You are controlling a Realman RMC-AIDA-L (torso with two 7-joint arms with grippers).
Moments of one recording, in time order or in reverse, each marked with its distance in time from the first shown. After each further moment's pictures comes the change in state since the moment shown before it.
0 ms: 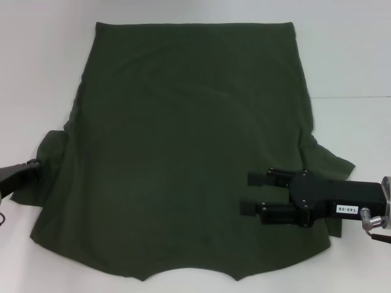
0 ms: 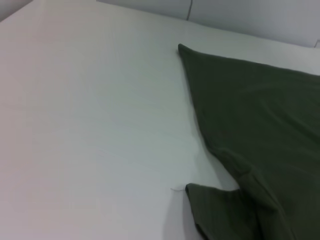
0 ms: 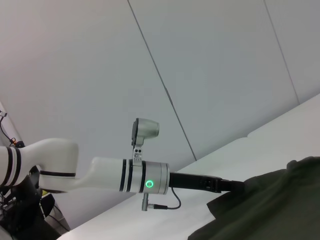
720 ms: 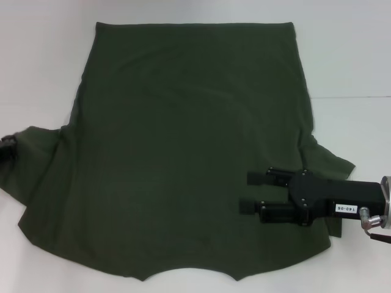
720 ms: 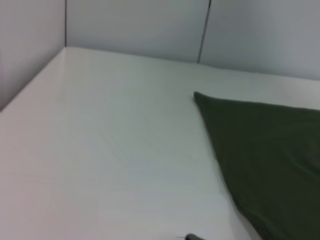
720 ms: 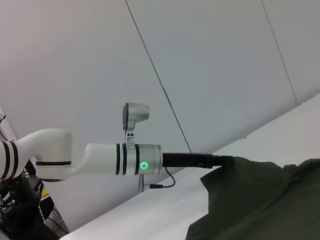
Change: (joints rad) left arm 0.010 0.010 -0.007 0.109 -0.001 0.012 -0.002; right arm 0.000 0.002 0.000 0.004 0.005 0.004 0.001
